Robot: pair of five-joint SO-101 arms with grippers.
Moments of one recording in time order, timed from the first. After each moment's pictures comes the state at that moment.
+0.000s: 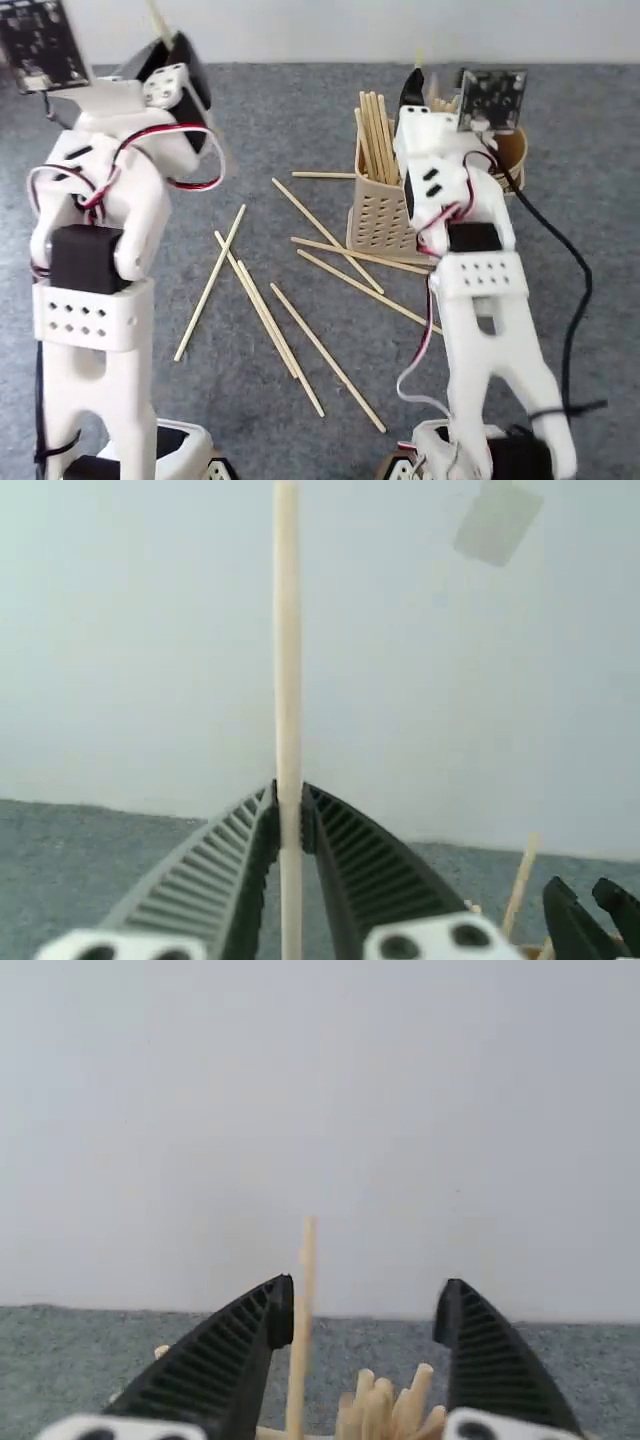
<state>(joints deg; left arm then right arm) 5.6 -27.3 -1.1 49.1 24.0 -6.7 -23.6 33.6 1.9 -4.0</state>
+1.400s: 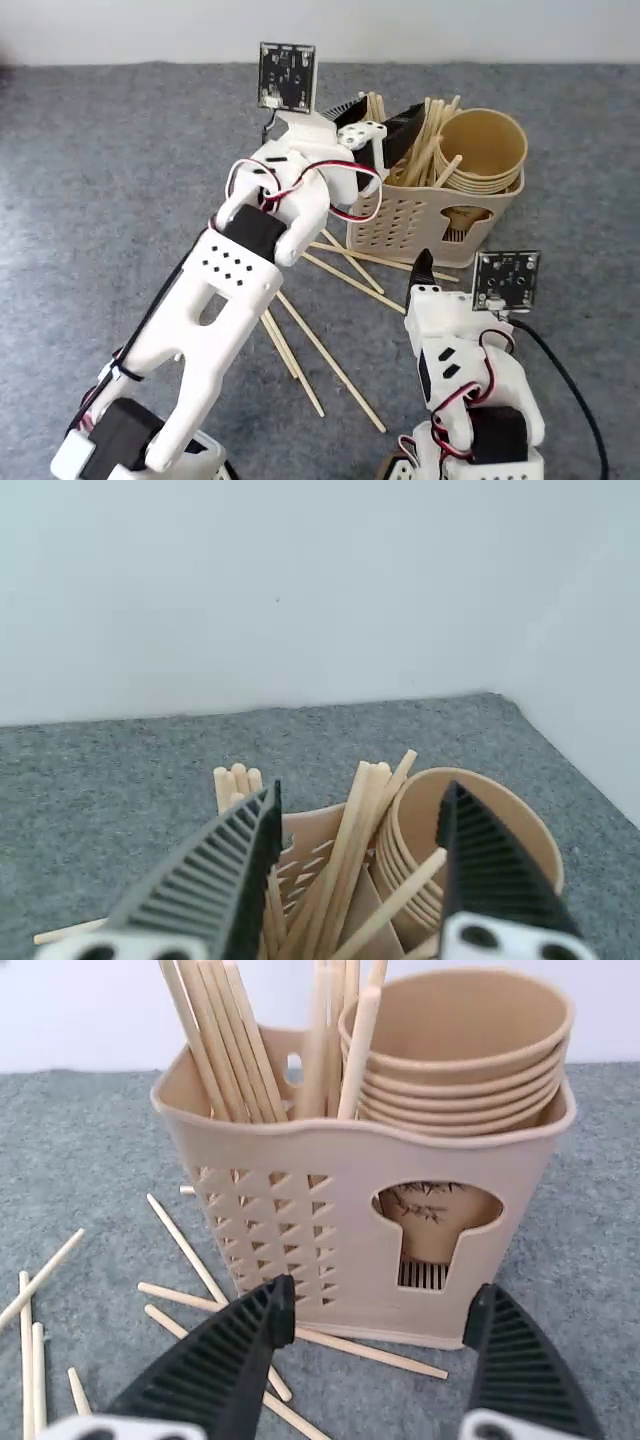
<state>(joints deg) 26.8 -11.7 11.6 29.2 27.6 -6.8 -92.3 70.7 55.4 -4.7</state>
